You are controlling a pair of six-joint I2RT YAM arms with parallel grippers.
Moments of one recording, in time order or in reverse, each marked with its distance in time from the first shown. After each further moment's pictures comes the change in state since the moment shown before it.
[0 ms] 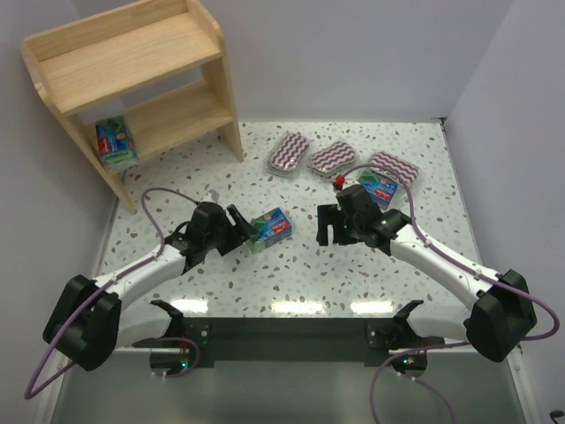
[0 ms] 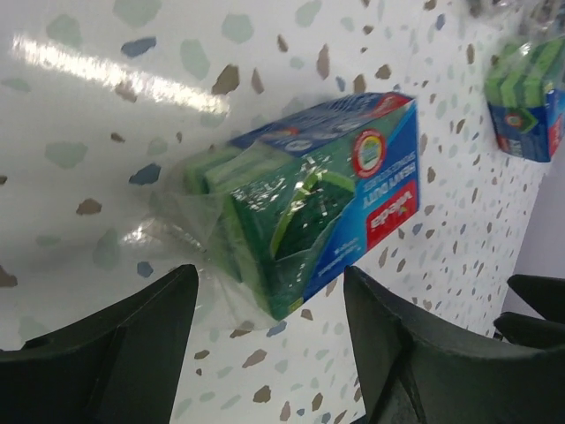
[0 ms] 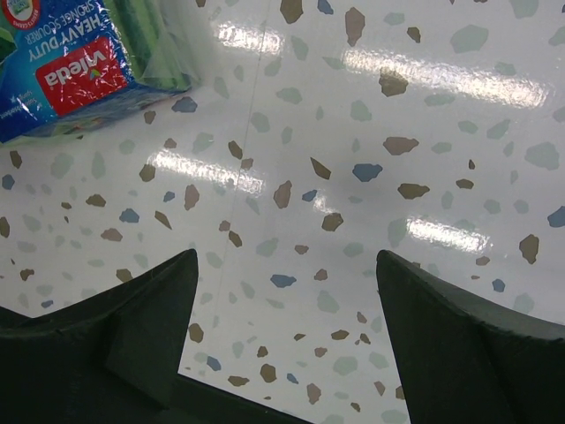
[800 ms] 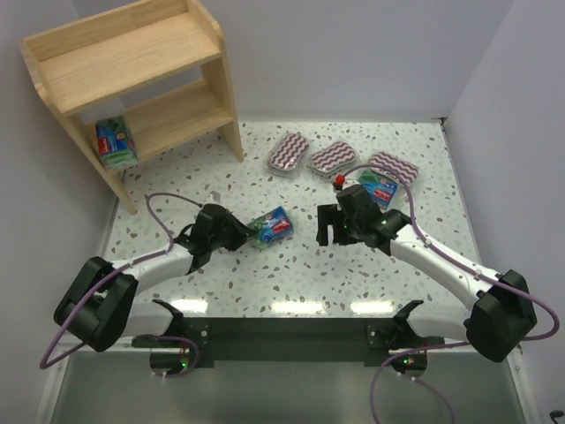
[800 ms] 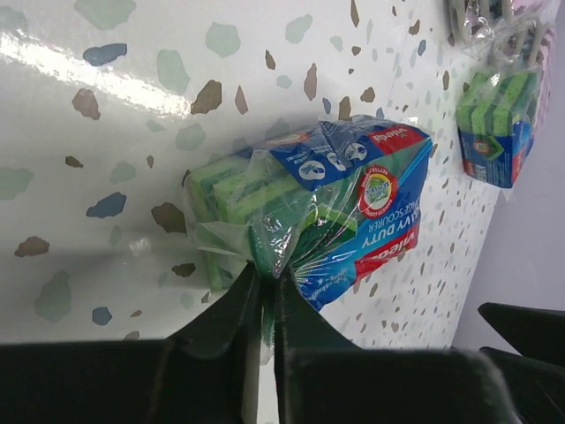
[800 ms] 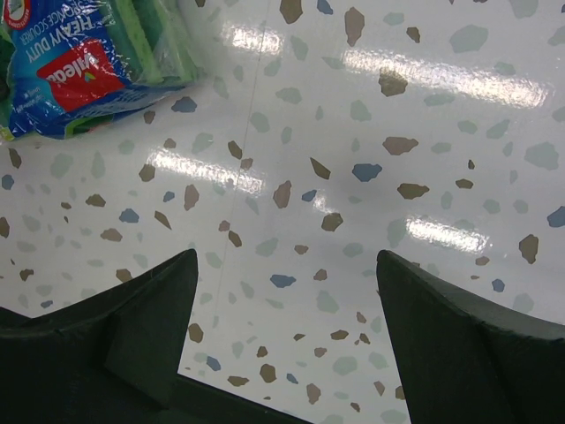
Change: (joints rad) left arm -0.012 0.150 -0.067 0.249 0.021 -0.126; right arm -0.001 -0.001 0.000 0.000 0.001 -0.003
